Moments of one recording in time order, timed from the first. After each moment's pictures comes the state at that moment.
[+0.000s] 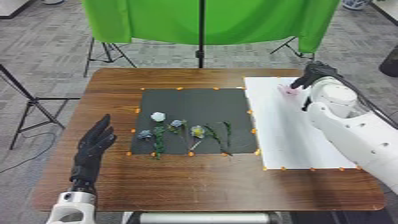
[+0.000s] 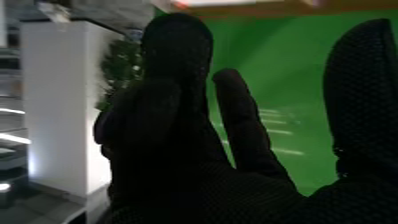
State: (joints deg) left arm 124.2 -70.7 -95.2 -112.5 66.2 4.8 15.7; right arm -54.2 -44.3 47.3 -80.9 -120.9 -8.0 41.6
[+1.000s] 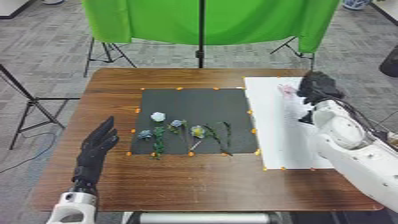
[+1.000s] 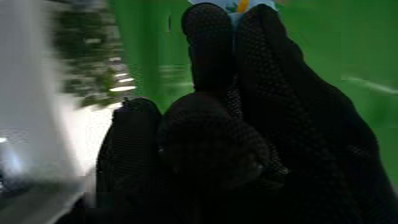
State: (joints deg) left arm 124.4 -71.0 -95.5 -112.6 66.5 2.8 13.9; right arm -64.7 -36.8 45.8 -90.6 -120.3 16.5 31.0
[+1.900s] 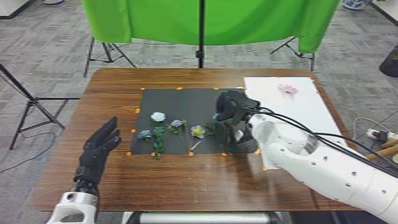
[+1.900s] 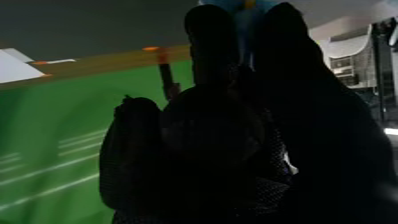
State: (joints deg) left arm 124.3 -71.0 -95.5 -112.6 66.6 1.5 13.3; right arm -53.4 -45.2 26.1 -97.1 -113.4 5.1 17.8
